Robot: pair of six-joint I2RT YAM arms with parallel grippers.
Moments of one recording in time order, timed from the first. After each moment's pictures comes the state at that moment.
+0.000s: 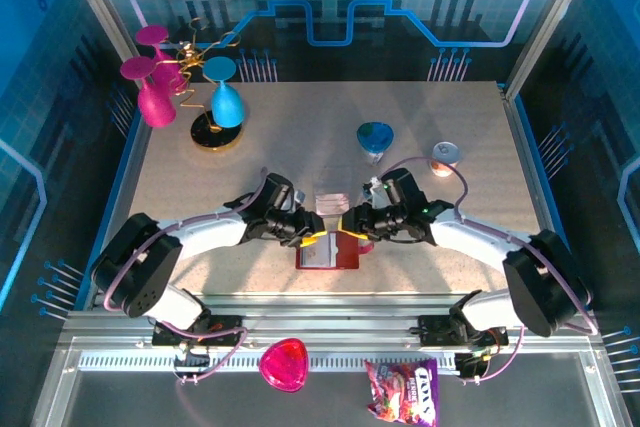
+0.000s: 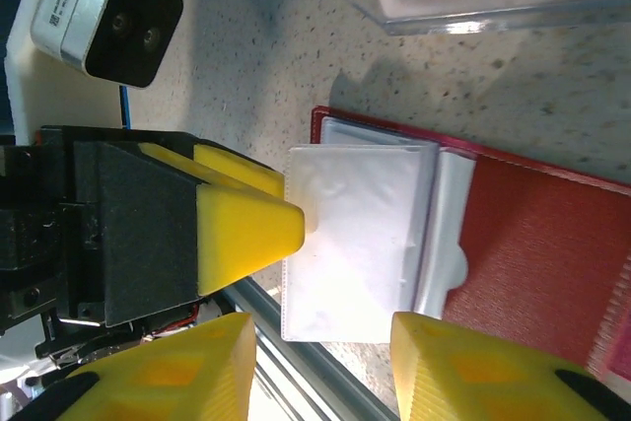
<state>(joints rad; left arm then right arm) -0.58 1.51 0.69 -0.08 0.58 -1.11 0.55 1.35 0.67 -0.17 -0.62 0.81</state>
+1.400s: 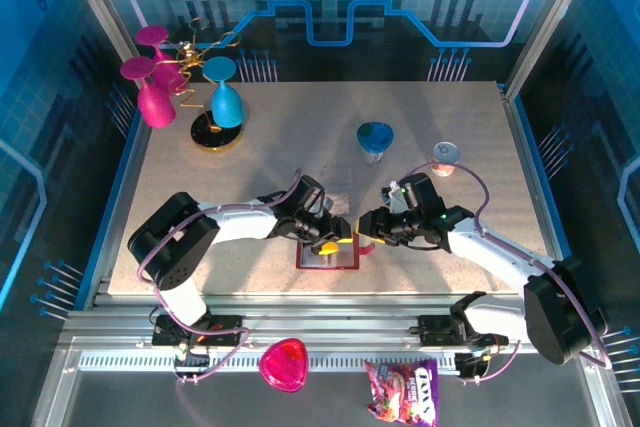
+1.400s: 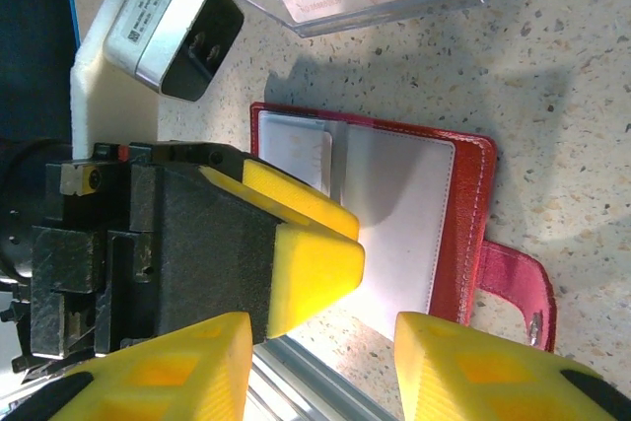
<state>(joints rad) -0.71 1.72 0.85 -0.10 0.60 -1.09 0.48 1.21 0.61 -0.31 -0.58 0.76</state>
